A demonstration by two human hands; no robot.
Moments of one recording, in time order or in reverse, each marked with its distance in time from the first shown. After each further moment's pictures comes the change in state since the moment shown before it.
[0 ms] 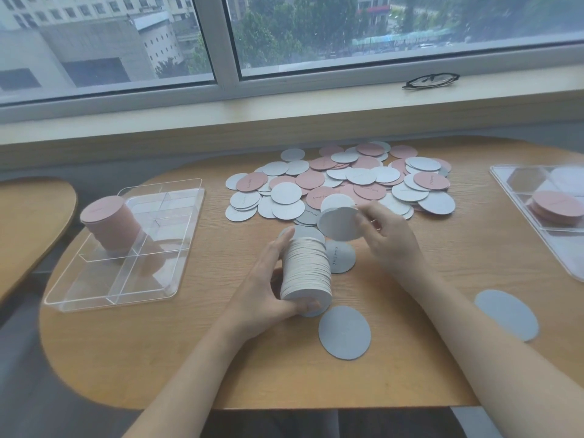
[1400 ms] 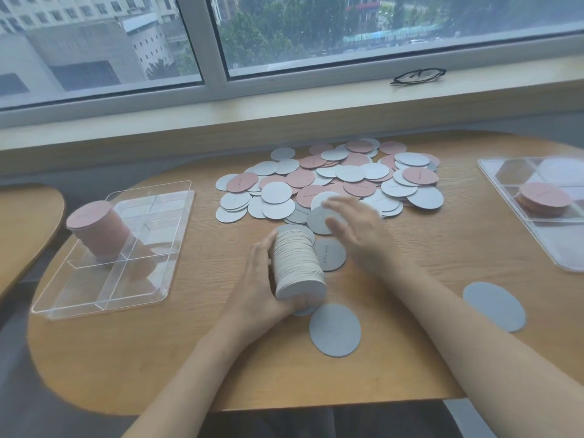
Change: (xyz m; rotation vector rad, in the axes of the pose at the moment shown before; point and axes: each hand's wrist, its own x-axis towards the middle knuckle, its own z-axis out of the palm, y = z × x) left_hand 0.000 0.001 0.010 0.206 0.078 -0.048; right_hand 0.005 0.006 0.011 -0.299 -0.120 -0.164
